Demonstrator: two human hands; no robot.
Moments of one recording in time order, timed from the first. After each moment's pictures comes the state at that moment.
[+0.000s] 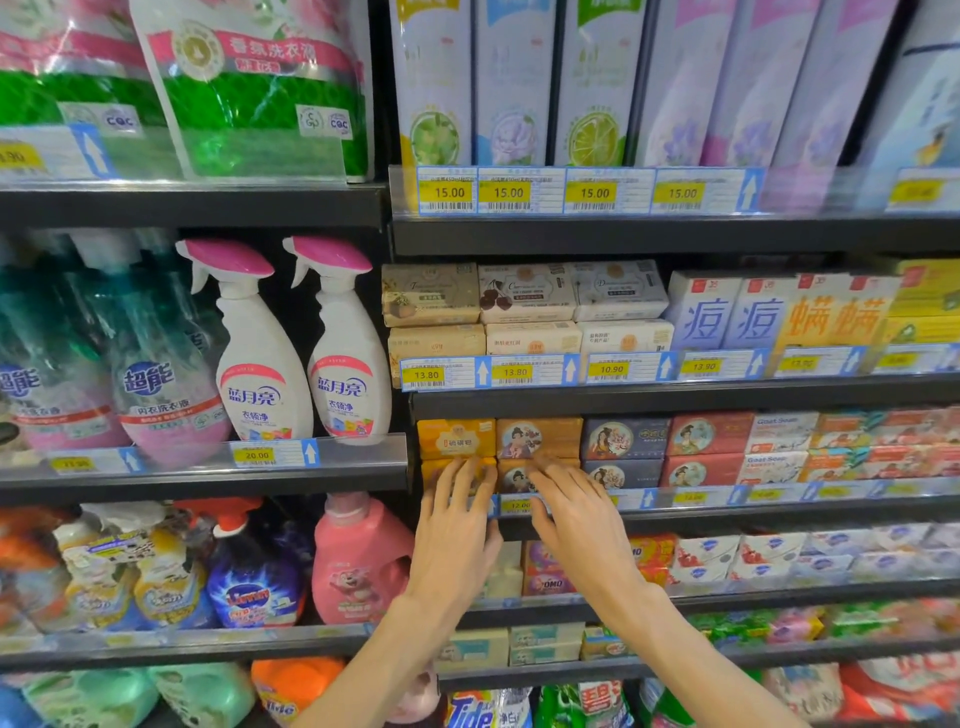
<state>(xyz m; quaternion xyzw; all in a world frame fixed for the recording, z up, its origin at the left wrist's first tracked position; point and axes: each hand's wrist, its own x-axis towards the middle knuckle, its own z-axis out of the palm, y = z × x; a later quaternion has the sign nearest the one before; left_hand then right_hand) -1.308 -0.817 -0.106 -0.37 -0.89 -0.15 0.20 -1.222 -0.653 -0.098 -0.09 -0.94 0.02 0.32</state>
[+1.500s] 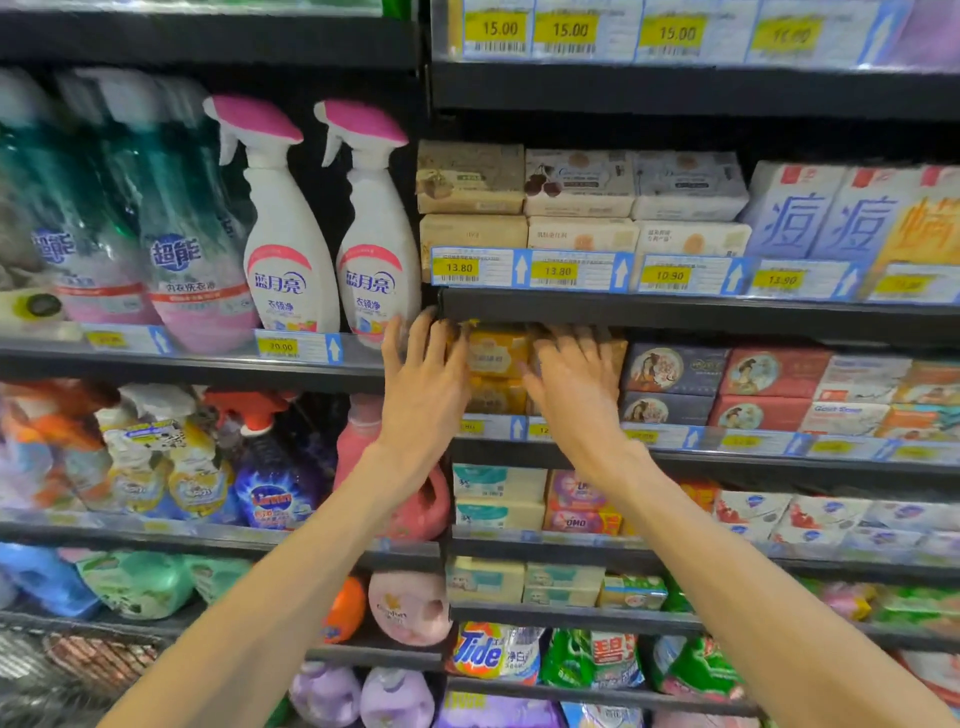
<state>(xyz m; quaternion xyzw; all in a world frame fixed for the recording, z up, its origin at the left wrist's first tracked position) -1.361 -0.844 -0.070 -0.29 -0.83 -0.07 0.47 -1.276 -0.677 -0.055 -0.09 -0.91 -0.04 0.40</state>
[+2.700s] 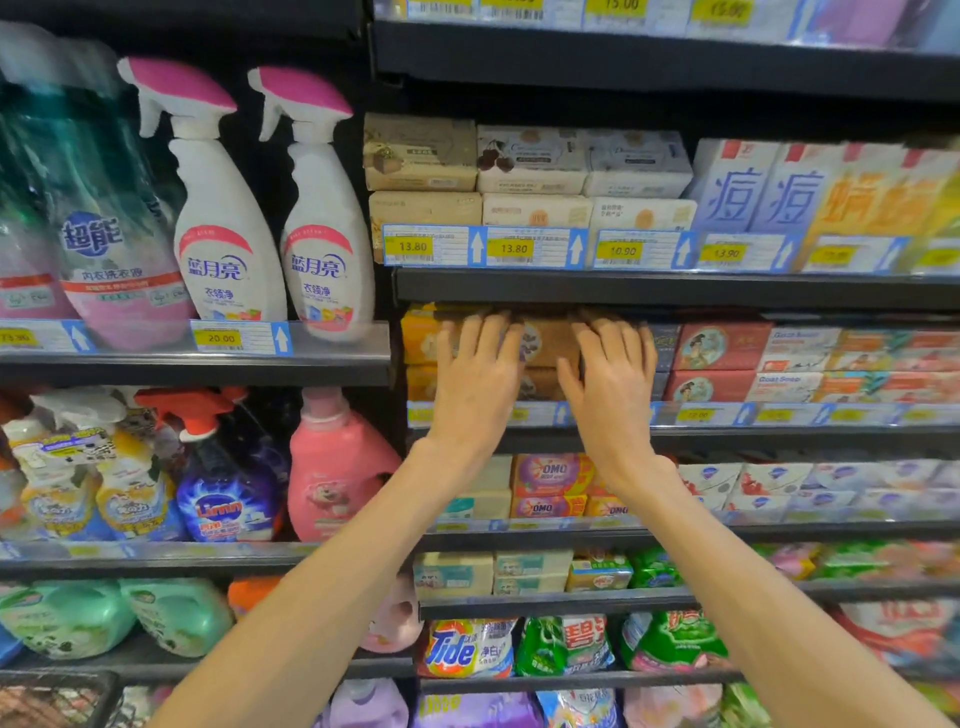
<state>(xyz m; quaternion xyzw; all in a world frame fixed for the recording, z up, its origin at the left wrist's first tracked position) -1.320 -0.763 -0.080 -0.36 -0.80 -0.16 0.45 -1.230 -0.627 -0.078 -0.17 -0.87 -0.03 0.47</state>
